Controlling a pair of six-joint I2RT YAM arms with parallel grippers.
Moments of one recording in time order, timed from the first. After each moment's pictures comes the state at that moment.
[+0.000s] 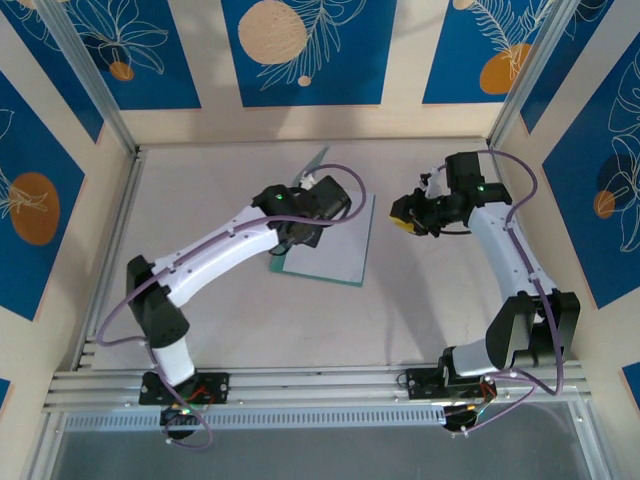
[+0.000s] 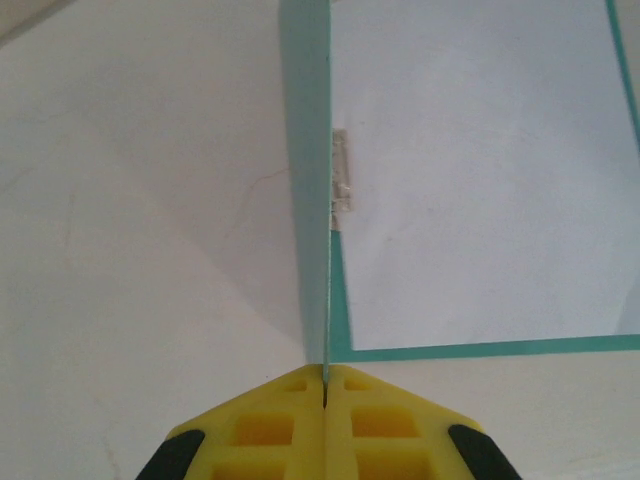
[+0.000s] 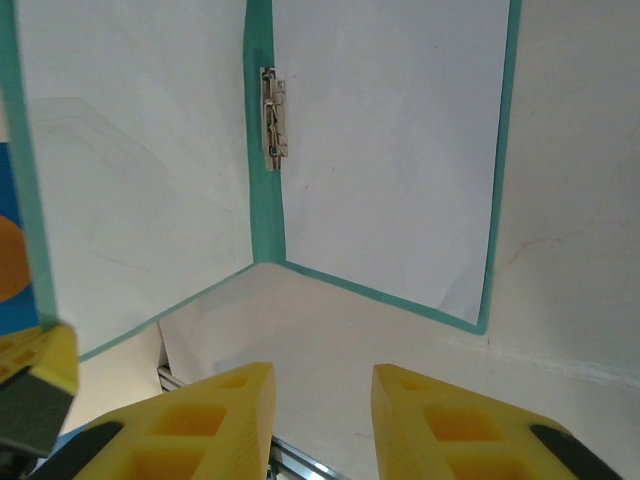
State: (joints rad) left arm -0.95 1.78 1.80 -1.22 -0.54 -0.47; right arm 0.06 1.41 1.26 -0.94 -0.67 0.53
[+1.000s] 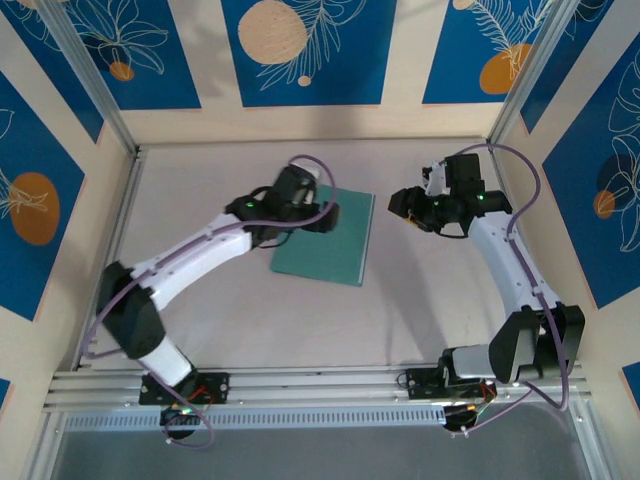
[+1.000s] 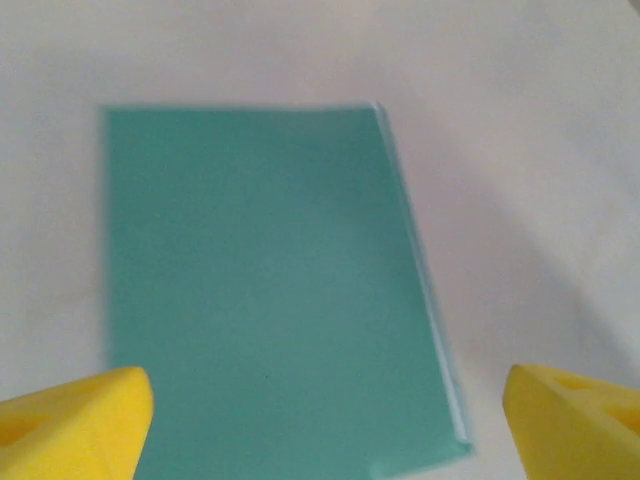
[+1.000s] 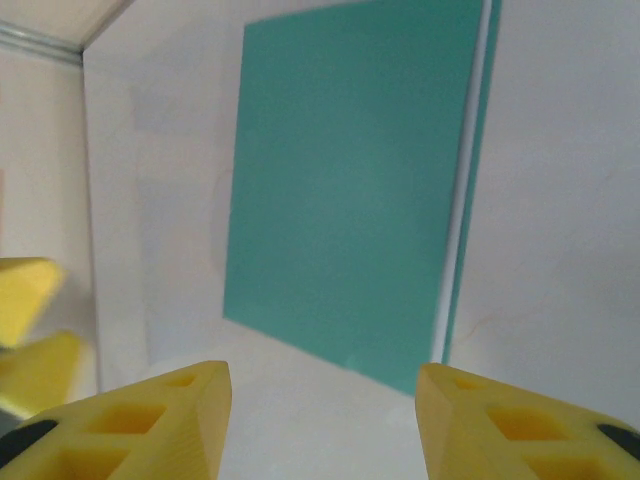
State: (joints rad) left arm -0.76 1.57 1.40 -0.54 -0.19 -0.37; right arm 0.09 1.33 1.20 -0.78 -0.49 0.49
